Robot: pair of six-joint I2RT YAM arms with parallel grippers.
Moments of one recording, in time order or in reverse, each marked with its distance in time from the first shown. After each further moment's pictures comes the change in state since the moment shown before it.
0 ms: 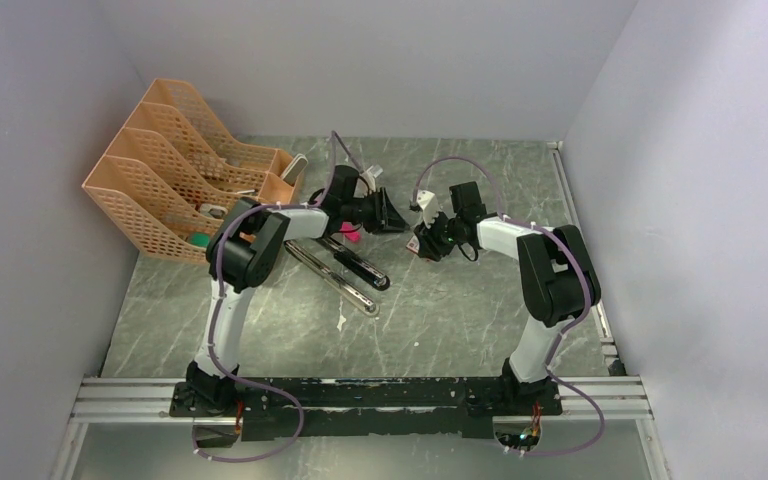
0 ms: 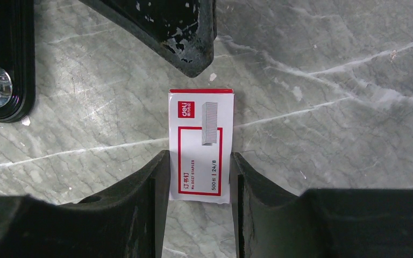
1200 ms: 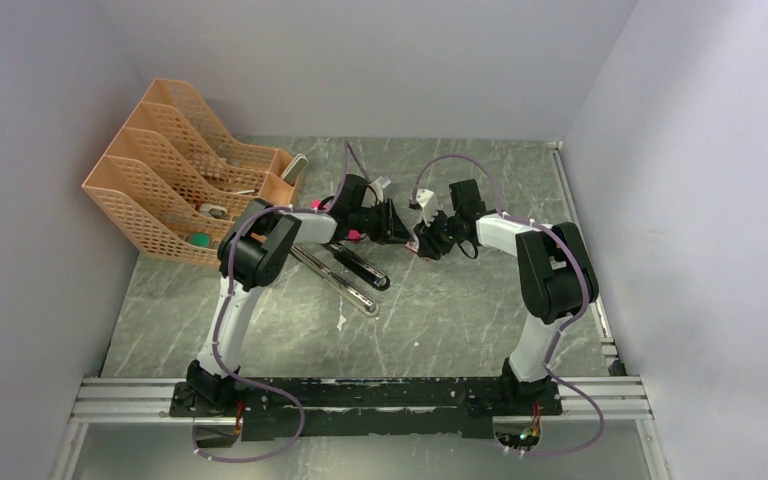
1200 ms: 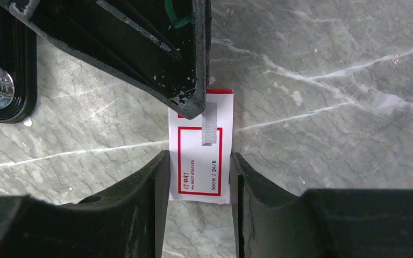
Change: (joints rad) left arm -0.045 0.078 0.021 -0.009 -0.003 0.010; right arm -0.002 0.024 0.034 -0.028 -0.021 -0.007
